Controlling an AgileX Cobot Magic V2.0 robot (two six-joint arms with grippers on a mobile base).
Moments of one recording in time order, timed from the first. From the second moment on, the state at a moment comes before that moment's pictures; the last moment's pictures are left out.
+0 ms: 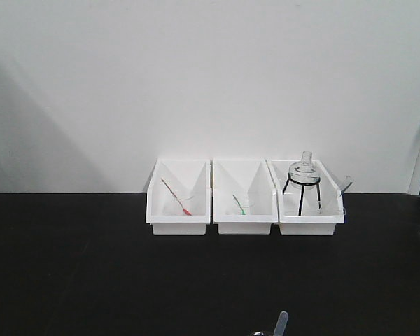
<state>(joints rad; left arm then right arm) -0.07 -0.01 0.03 -0.02 0.01 0.05 0.11 0.51 -0.60 -0.08 0.42 -0.04</state>
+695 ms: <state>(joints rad) -0.07 -0.01 0.03 -0.02 0.01 0.05 0.02 -0.01 0.03 -0.01 0.11 0.10</state>
